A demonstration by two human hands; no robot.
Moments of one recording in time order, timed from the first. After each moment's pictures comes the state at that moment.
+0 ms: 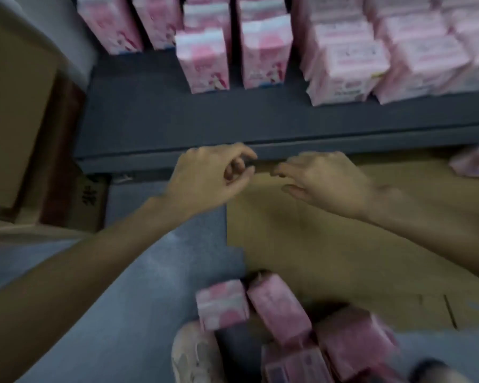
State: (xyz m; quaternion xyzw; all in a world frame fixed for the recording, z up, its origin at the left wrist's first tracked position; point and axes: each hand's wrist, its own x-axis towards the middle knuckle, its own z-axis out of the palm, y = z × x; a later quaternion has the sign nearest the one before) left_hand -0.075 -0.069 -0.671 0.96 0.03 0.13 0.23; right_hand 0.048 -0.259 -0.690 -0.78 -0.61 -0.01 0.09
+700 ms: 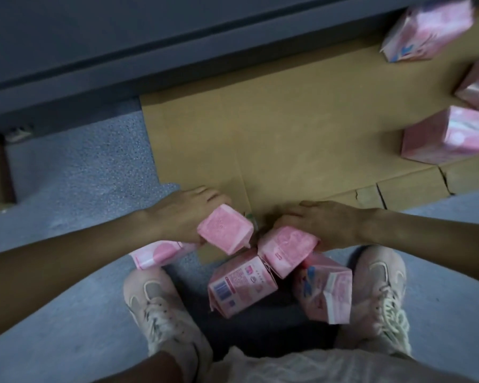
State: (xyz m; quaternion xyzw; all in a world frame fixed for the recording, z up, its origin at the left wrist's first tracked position) left_hand -0.147 -0.195 -0.796 0.92 -0.20 -0.30 0.14; right_hand -0.060 -0.474 -0.789 -0.72 -0.55 0.41 -0.04
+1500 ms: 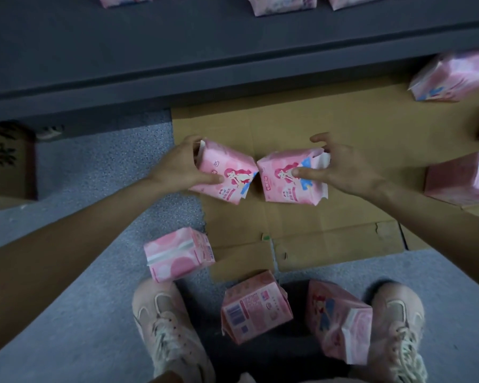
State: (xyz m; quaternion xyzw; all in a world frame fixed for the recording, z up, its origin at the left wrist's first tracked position) left_hand -0.089 -0.135 -0.794 0.88 0.21 -0.18 0.38; right_hand 0.026 -0.415 -0.786 -0.91 -0.15 0.30 0.24
